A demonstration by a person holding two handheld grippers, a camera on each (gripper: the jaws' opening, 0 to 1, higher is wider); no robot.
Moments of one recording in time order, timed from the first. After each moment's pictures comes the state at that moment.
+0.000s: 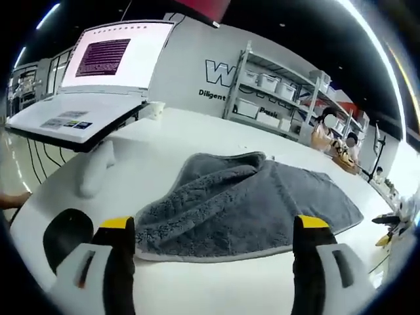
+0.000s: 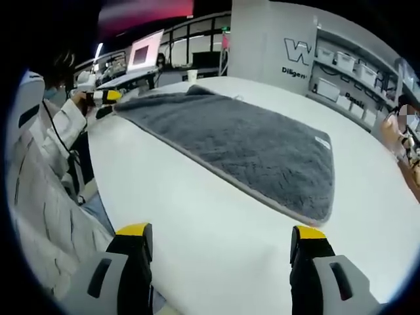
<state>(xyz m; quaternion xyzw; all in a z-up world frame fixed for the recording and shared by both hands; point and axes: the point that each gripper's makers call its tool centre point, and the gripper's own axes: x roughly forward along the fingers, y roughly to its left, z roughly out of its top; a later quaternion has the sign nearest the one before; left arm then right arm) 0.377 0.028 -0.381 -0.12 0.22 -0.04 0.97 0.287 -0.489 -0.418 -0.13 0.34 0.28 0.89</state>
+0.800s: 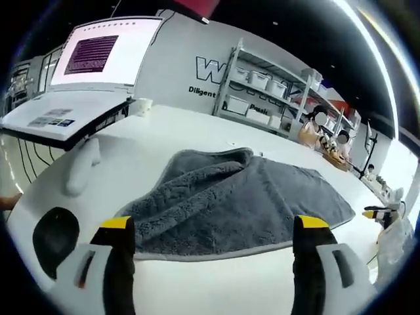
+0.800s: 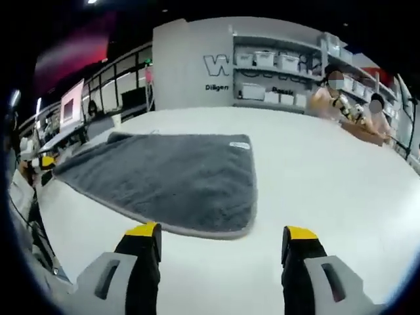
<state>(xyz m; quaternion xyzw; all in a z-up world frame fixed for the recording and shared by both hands) 0.378 0.012 -0.381 -0.13 0.22 -0.07 0.96 0.355 -0.588 -0.406 0.02 0.26 0.06 0.96</state>
